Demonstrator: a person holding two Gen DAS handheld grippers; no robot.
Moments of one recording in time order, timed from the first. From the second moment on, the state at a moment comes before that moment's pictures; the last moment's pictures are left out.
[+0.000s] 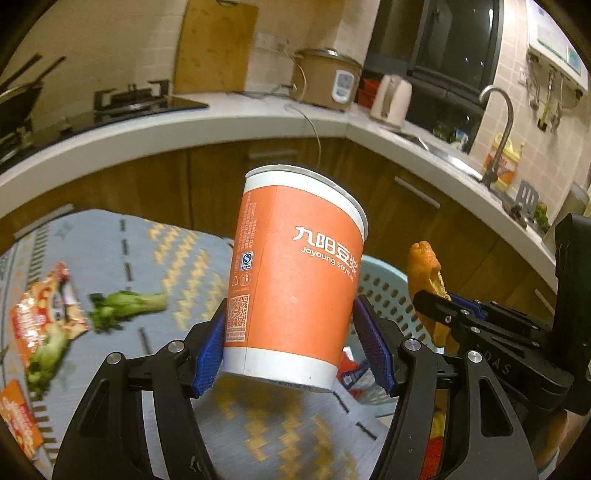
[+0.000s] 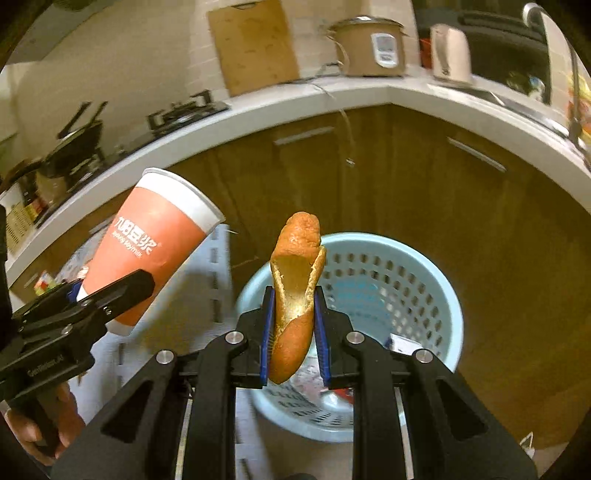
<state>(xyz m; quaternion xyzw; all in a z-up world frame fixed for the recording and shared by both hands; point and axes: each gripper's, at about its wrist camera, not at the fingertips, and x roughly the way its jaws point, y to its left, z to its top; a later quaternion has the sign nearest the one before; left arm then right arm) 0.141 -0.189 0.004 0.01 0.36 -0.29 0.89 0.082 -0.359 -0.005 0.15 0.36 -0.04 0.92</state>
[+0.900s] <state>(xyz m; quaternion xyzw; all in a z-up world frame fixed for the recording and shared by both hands) 0.155 -0.214 -0.023 0.01 0.42 -0.31 0.85 0.084 -0.406 -0.043 0.22 0.40 -0.08 0.89</state>
